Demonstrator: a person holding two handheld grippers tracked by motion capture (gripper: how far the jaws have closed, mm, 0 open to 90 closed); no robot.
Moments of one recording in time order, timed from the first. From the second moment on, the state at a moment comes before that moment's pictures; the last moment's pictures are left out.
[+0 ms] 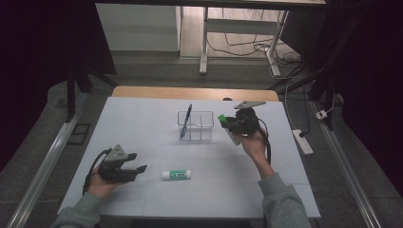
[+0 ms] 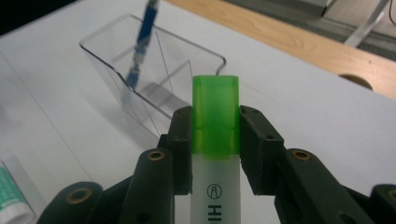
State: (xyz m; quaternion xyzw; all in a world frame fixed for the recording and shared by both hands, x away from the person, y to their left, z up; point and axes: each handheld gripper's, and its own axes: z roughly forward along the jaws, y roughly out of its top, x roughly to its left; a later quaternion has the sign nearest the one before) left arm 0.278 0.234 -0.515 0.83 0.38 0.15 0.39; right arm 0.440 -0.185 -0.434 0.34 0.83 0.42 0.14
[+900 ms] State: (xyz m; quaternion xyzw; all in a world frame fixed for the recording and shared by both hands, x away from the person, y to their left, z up) left arm 0.278 0.235 -0.514 0.82 0.39 0.15 0.39; right arm 0.430 -0.175 -0.401 0.30 0.78 0.53 0.15
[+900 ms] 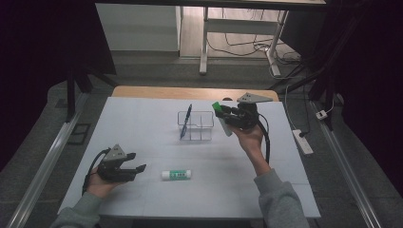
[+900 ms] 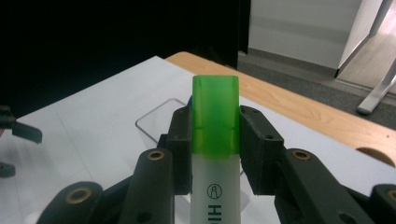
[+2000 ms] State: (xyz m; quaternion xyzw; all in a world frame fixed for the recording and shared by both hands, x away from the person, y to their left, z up) left arm 0.279 0.235 -0.515 0.82 0.39 0.15 0.39; right arm 0.449 -0.132 -0.383 0.29 0.76 0.56 0.15
